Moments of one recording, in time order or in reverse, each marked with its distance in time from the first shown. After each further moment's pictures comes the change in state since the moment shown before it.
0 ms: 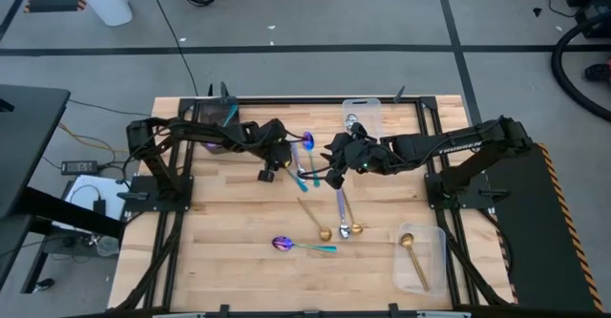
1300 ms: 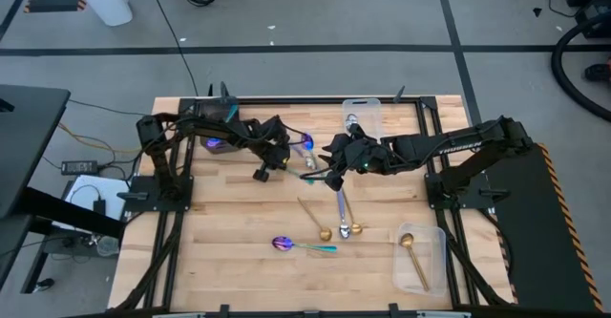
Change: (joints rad) left arm 0.077 0.114 0.001 -0.057 0.170 0.211; right arm 0.005 0.000 0.001 0.028 -0.028 -0.017
